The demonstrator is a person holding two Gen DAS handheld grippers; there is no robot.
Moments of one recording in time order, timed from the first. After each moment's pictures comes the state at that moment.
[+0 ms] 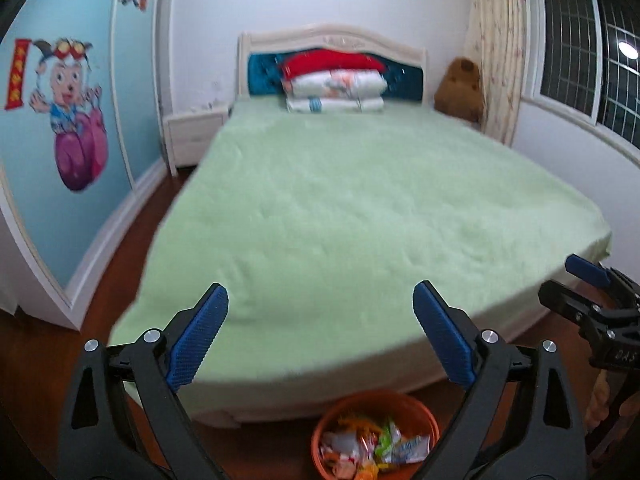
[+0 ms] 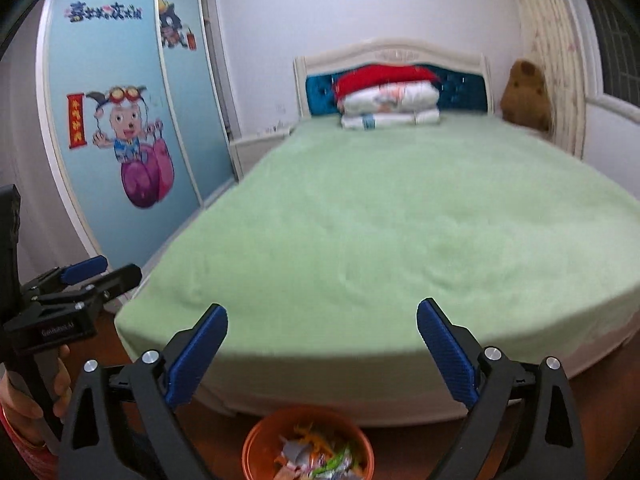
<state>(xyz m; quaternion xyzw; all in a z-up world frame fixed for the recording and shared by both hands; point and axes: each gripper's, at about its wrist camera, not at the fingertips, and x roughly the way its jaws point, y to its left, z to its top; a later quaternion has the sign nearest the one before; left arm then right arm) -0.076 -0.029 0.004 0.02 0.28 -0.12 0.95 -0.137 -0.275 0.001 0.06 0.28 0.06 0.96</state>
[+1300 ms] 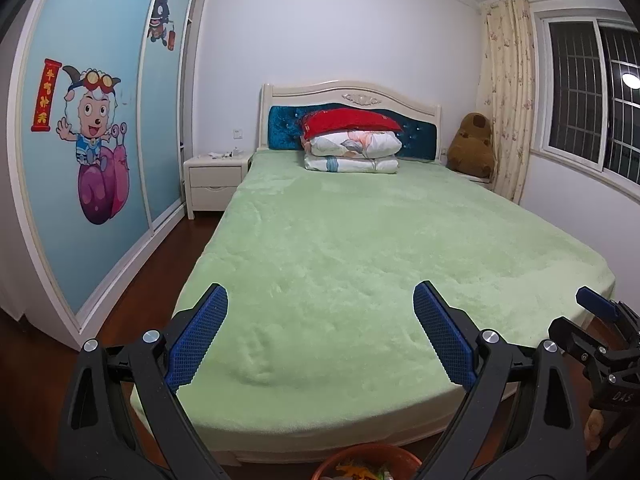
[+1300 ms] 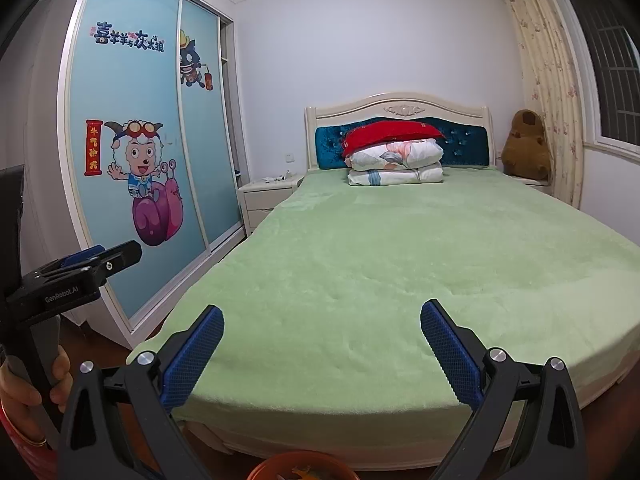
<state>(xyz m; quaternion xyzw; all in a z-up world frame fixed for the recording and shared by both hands) -0.085 -0.021 0.065 -0.01 0.20 -0.10 0.98 -0.158 -0.275 0.056 0.04 0.20 0.06 0.98</state>
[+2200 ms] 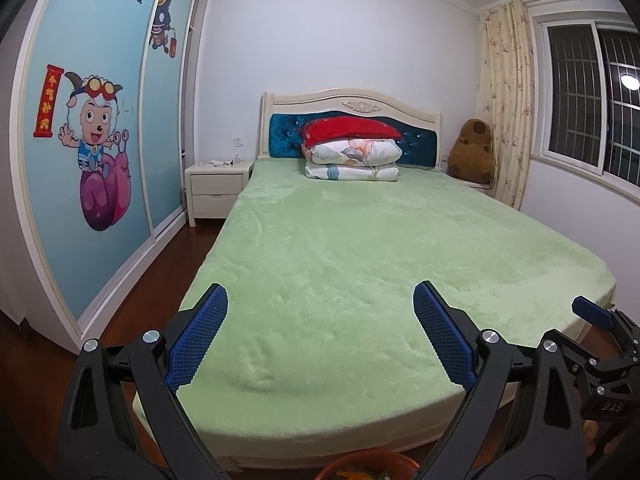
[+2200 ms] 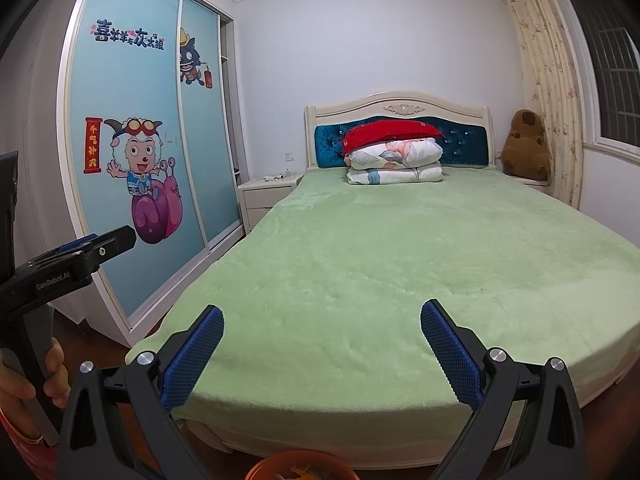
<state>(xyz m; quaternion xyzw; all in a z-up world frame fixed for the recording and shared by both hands) -0.085 -0.023 0.071 -0.01 0.19 -0.09 0.98 -0.156 -0.276 0.060 0.04 0.20 0.06 0.98</state>
